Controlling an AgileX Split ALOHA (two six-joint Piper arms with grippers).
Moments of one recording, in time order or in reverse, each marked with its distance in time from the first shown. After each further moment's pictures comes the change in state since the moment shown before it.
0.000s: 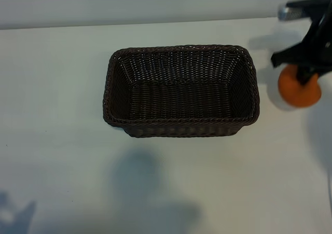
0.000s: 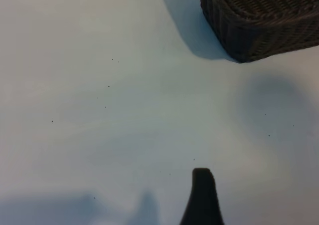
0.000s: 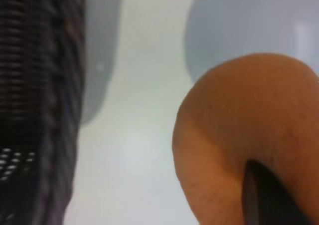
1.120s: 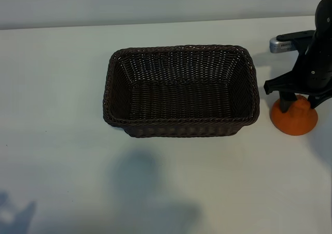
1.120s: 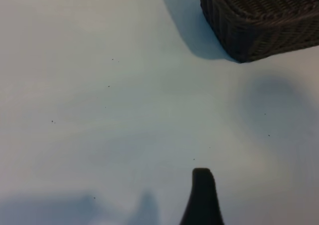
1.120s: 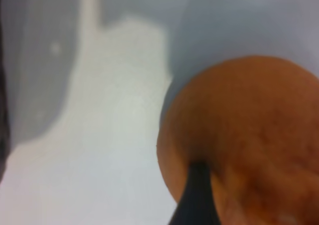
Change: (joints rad) left arm 0.000 0.000 0.000 0.000 0.000 0.000; right arm 0.000 0.178 0.101 -0.002 -0.113 0.016
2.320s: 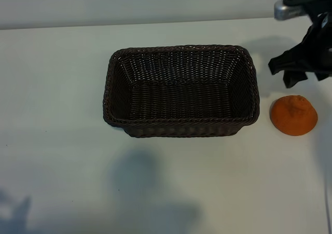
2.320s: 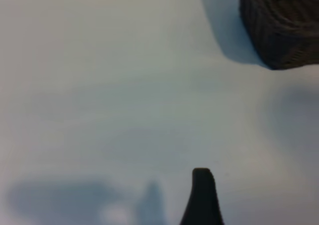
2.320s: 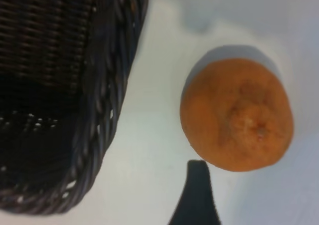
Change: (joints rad) left arm 0.104 0.000 0.000 0.000 0.000 0.000; right arm 0.087 -0.281 0.000 -0.035 0.075 0.010
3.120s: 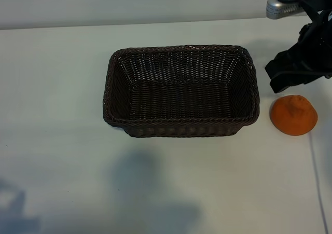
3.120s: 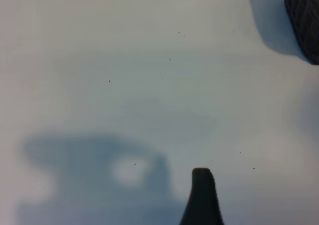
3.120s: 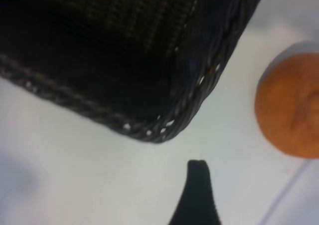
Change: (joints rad) left arm 0.159 0.076 0.000 0.000 -0.001 0.000; right arm 0.000 -0.115 0.000 0.197 0.070 -0.216
